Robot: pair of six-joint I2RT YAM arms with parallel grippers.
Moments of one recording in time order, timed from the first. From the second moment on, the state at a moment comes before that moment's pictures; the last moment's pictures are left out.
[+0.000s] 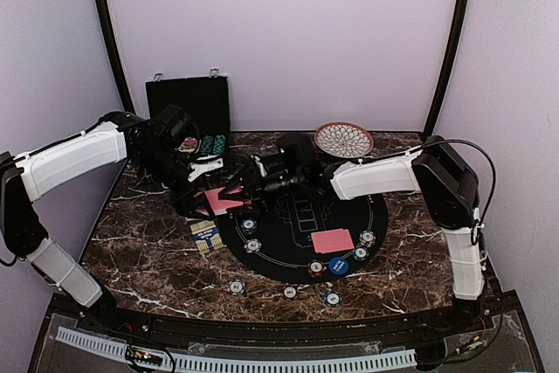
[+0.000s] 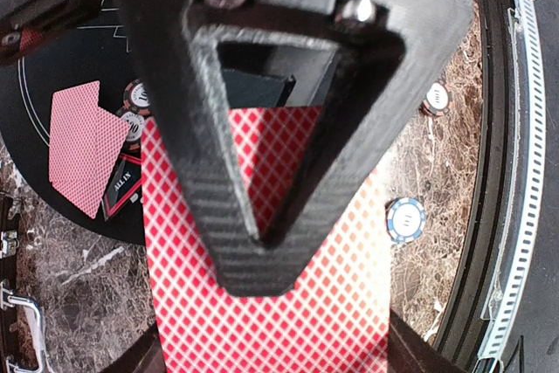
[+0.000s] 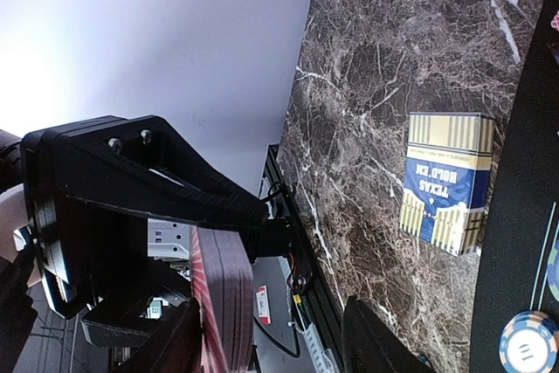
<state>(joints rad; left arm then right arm) -0.56 1.51 1.31 -1.02 0.40 0.65 0.90 2.14 1.49 0.29 -0.81 1.13</state>
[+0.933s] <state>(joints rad) -0.56 1.51 1.31 -1.02 0.40 0.65 0.88 2.02 1.38 0.29 -0.83 1.18</state>
